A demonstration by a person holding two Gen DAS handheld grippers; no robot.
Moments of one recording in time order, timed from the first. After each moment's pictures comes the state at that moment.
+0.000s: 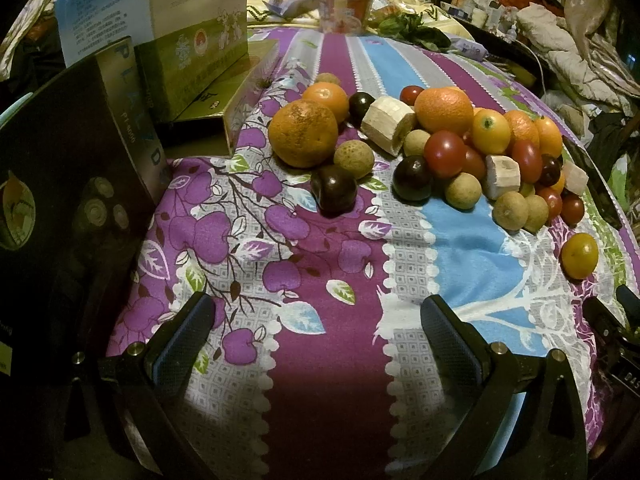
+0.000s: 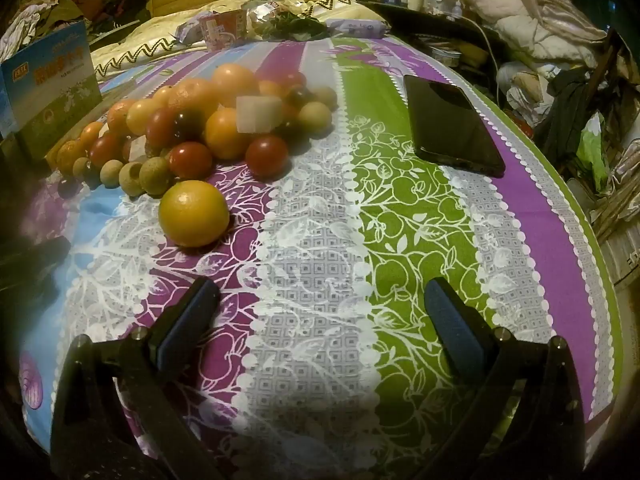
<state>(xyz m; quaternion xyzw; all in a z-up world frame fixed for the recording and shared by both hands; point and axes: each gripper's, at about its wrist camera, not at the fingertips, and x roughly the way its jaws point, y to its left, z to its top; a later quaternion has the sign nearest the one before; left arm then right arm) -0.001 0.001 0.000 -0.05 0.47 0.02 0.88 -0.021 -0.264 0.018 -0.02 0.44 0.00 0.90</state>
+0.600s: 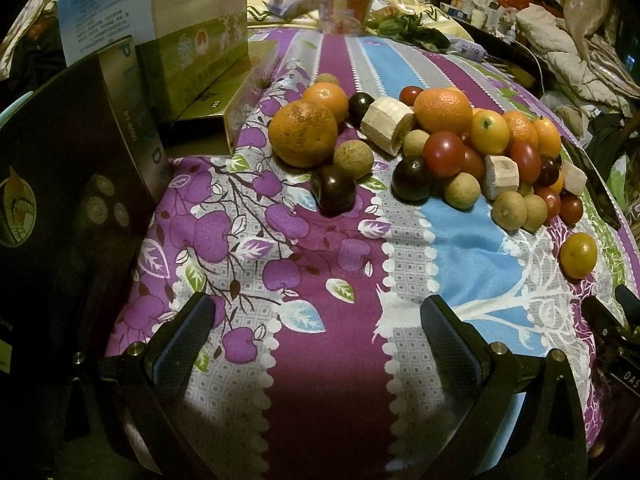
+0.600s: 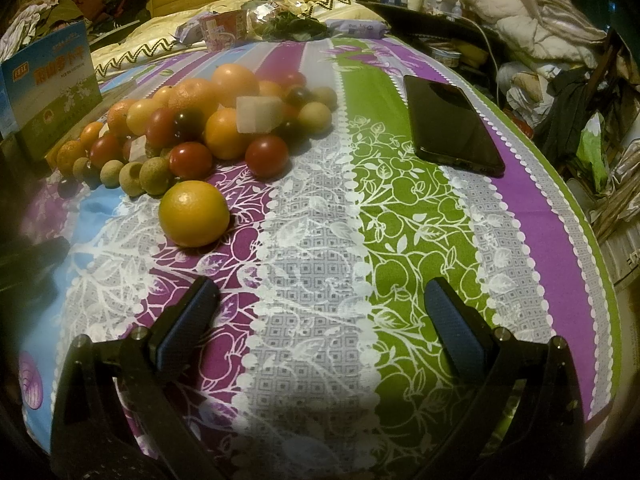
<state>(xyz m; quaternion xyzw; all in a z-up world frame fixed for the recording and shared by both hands) -0.006 0.002 0.003 -0.05 0.48 0.02 0.88 -0.021 -0.264 0.018 -0.02 0.44 0.00 0.90</state>
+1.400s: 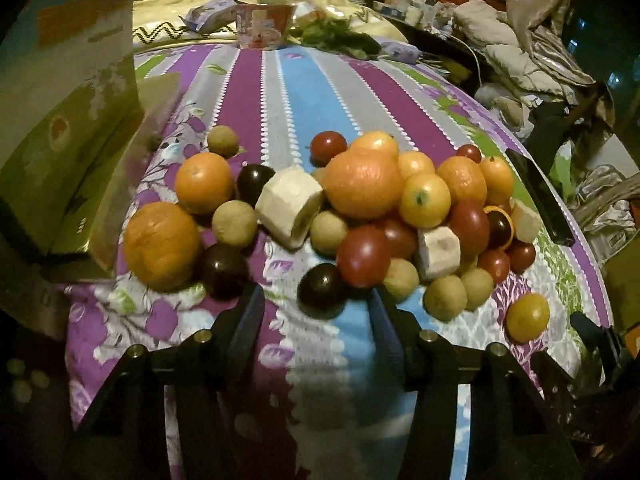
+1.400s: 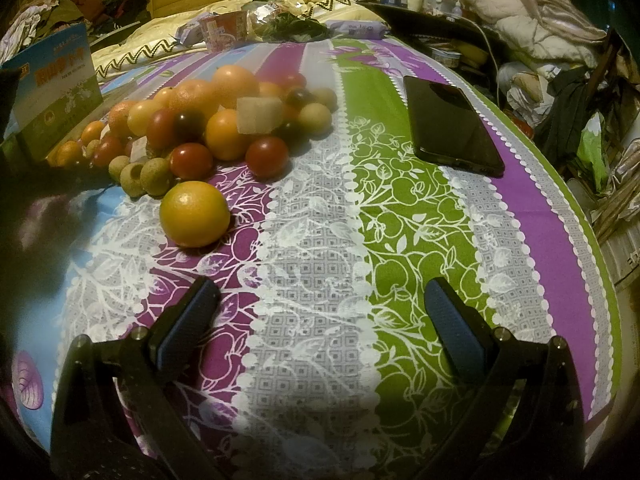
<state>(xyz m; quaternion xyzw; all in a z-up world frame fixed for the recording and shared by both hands) 0.076 -0.029 0.017 -0.06 0.47 -0.12 0.88 -0.022 -0.264 0.018 -0.02 0.44 0.00 0.90</state>
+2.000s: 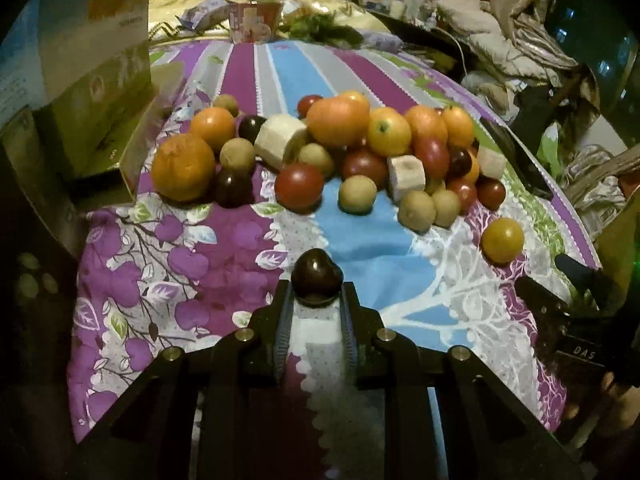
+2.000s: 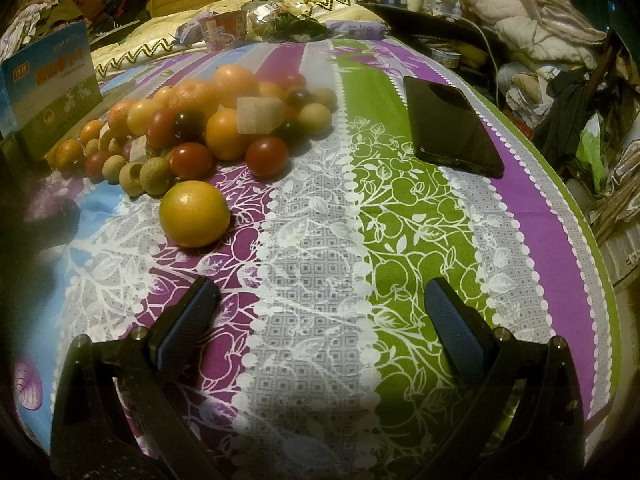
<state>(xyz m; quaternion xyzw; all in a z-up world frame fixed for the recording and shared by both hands) 0.012 -0.021 0.016 -0.05 0.47 -0.13 0.87 -0.022 -0.264 0.017 -0.02 0.44 0.00 0.90</state>
